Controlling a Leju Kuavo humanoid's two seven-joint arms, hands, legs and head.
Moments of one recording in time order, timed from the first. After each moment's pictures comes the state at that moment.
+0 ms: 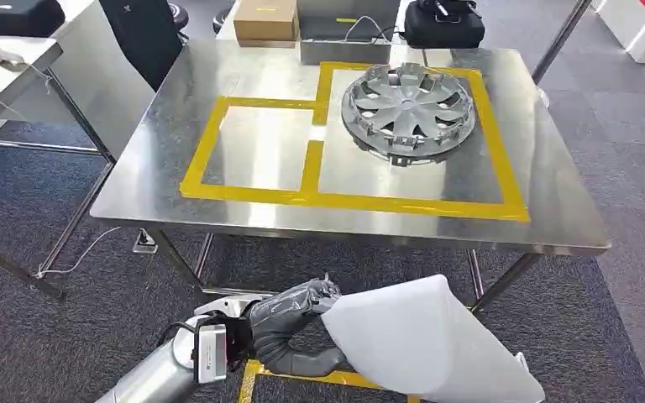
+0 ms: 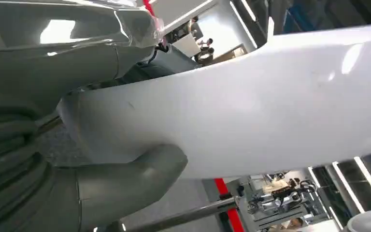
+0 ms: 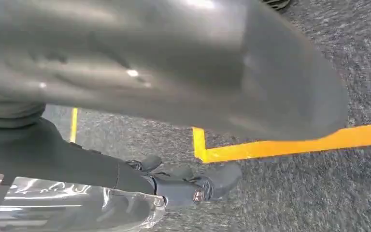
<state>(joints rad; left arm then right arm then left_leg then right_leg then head) -0.44 0.01 -0.75 -1.57 -0.02 -0.40 -0.59 -0.08 -0.03 -1.24 -0.21 1.05 0.10 -0.06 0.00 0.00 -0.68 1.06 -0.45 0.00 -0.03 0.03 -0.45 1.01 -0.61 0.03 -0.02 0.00</state>
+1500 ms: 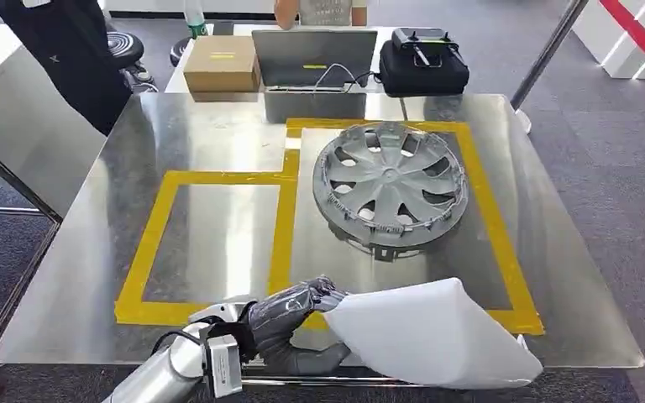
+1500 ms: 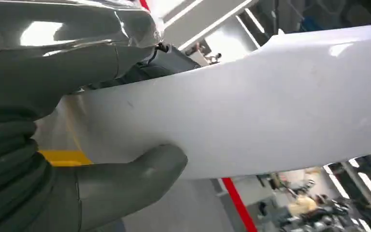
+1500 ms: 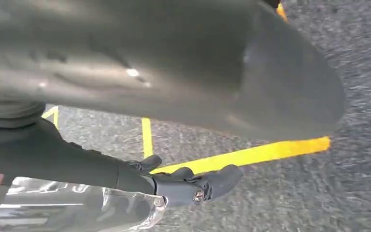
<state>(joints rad) -0.41 0.01 -0.71 -1.61 -0.16 -0.30 -0.54 -0.08 -0.01 -1.24 -0.21 1.05 0.10 -0.06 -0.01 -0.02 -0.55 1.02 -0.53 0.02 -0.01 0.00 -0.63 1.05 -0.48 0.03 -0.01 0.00</state>
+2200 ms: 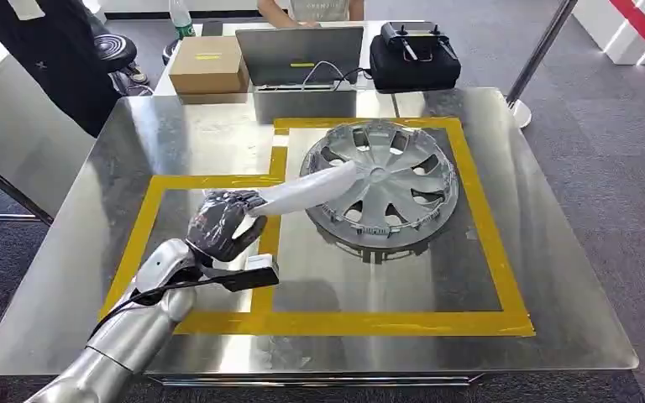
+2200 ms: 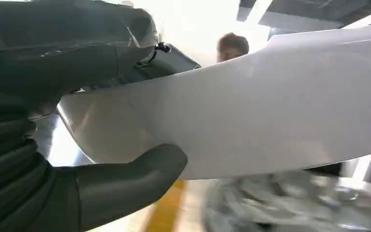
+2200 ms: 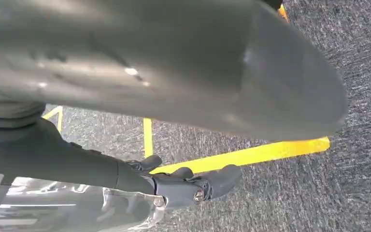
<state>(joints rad) -0.55 0.07 -0.42 -1.12 -1.01 0.41 -0.34 -0.08 -0.01 -1.24 -0.20 1.06 0.10 -0.06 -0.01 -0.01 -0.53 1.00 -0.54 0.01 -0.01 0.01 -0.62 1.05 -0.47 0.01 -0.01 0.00</state>
